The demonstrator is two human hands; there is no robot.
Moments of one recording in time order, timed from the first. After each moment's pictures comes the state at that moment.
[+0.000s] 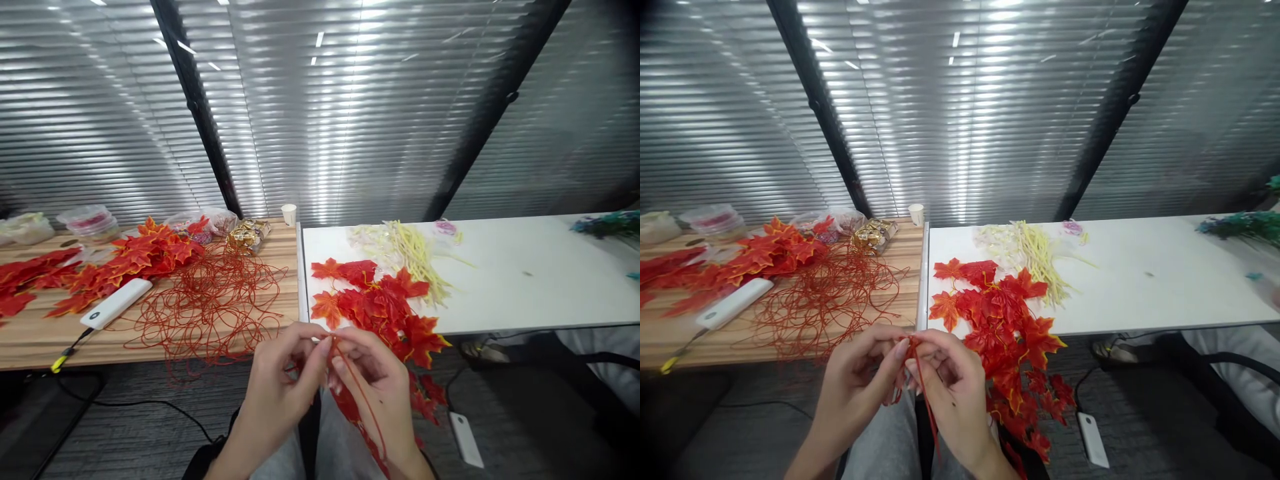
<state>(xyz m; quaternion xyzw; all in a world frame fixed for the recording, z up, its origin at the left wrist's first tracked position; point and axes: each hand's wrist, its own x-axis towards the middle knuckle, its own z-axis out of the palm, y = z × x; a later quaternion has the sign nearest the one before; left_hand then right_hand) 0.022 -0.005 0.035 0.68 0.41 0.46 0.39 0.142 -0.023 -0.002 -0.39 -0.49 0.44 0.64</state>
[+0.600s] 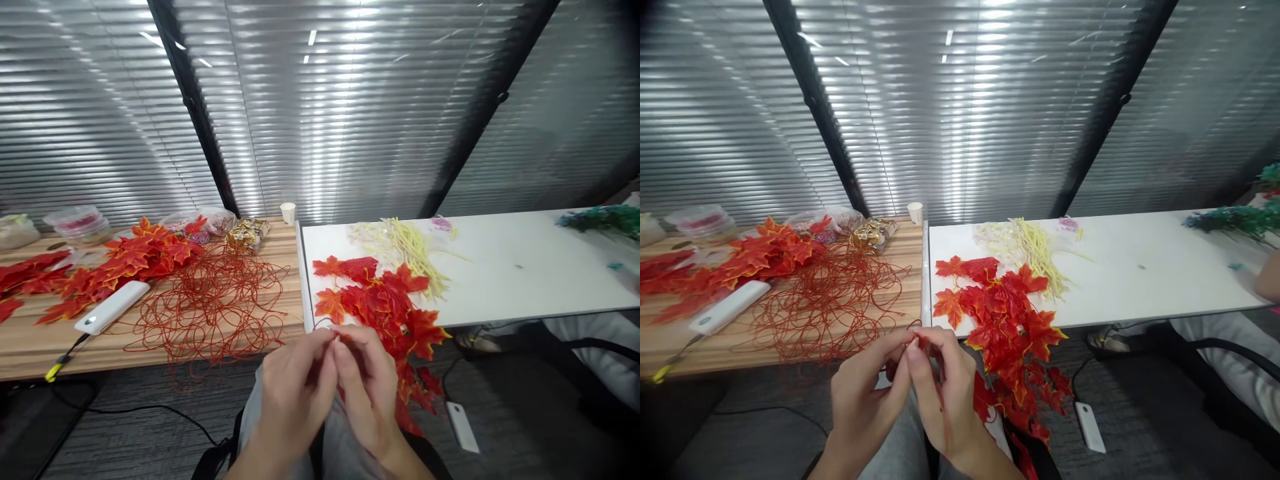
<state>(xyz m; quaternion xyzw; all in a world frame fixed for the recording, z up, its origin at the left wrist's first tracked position) 0.014 -0.010 0.023 0.77 0.41 0.48 0.06 0.118 -0.023 -0.009 -0.45 -0.56 0.26 0.65</state>
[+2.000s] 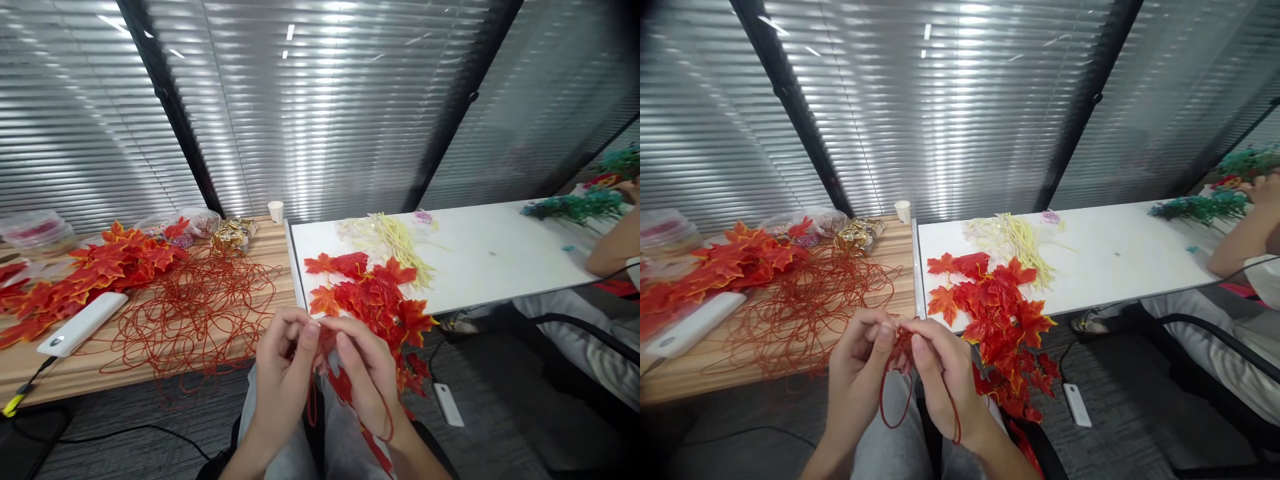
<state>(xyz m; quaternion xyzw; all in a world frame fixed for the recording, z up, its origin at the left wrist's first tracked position) 0.010 0.007 0.024 0.58 0.37 0.55 0.48 0.119 -0.017 0.003 -0.43 -0.60 0.29 0.61</state>
